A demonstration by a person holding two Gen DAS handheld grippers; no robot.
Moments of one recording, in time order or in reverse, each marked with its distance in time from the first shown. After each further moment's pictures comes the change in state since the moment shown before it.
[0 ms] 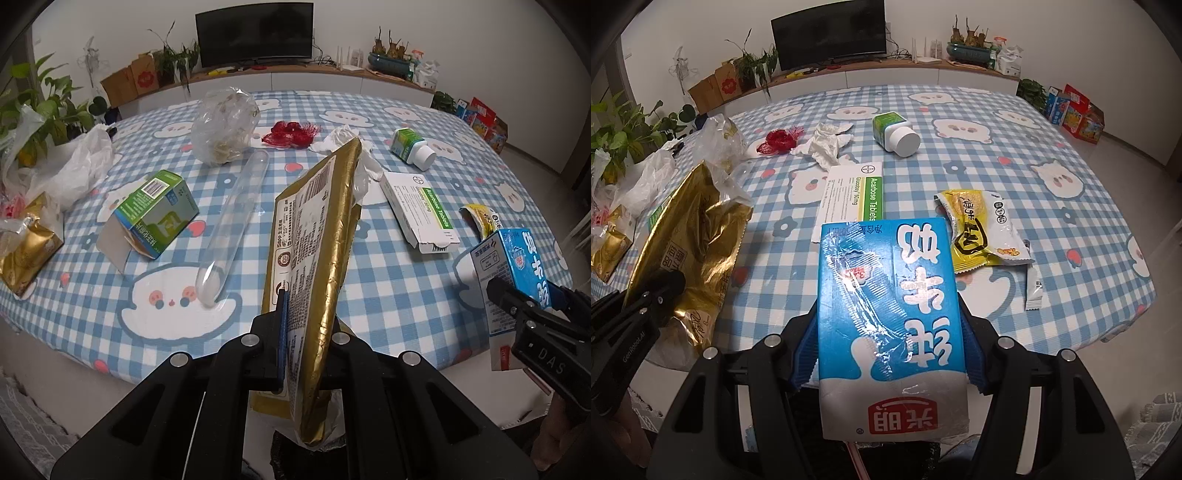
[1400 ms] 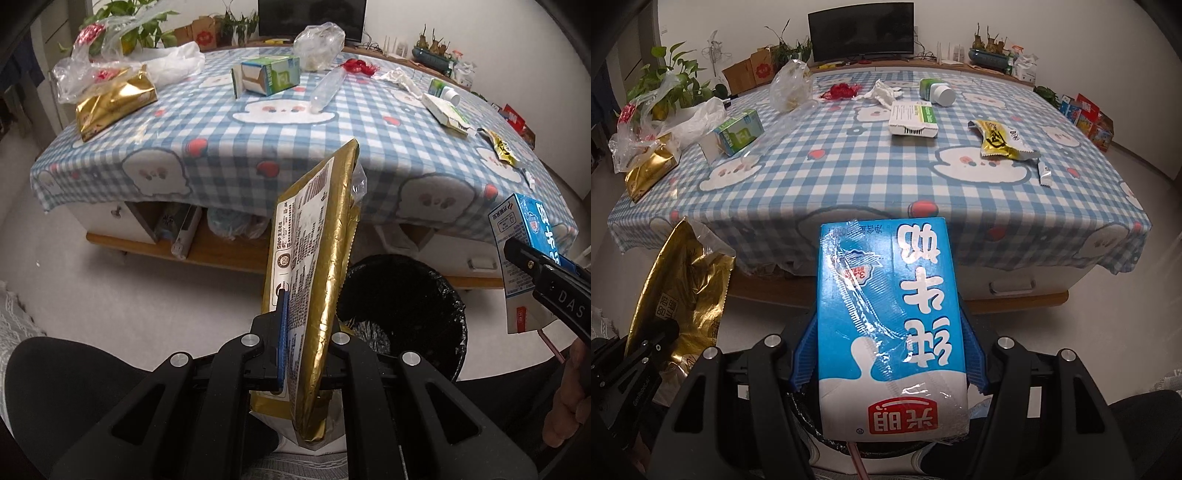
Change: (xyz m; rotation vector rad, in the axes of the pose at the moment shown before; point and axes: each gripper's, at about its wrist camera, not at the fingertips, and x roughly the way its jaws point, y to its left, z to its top) left arm -0.064 0.056 -0.197 -0.152 0.060 0.082; right arm -0.042 0.047 -0.148 -0.083 0.000 0.044
